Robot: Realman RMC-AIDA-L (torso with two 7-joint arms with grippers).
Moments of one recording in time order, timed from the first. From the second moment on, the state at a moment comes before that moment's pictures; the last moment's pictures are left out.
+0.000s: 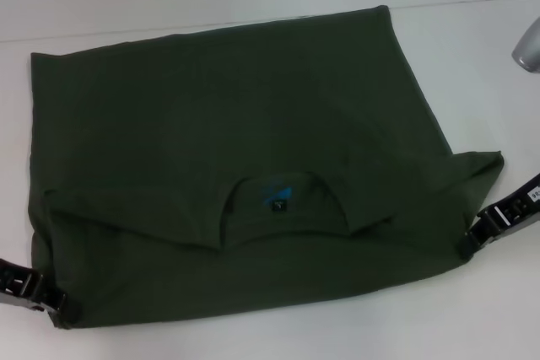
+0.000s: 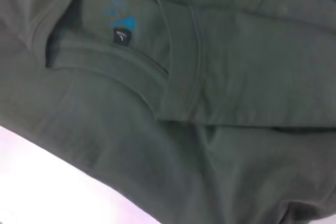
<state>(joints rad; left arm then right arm) -0.67 -2.01 0.73 0.85 2.71 1.83 -2.40 0.66 2.01 -0.76 -0.95 -2.73 -1.84 2.43</state>
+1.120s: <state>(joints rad) -0.77 -1.94 0.55 0.85 2.70 1.74 -2.42 0.79 1.89 -0.69 -0.94 -2.52 -1.80 2.44</state>
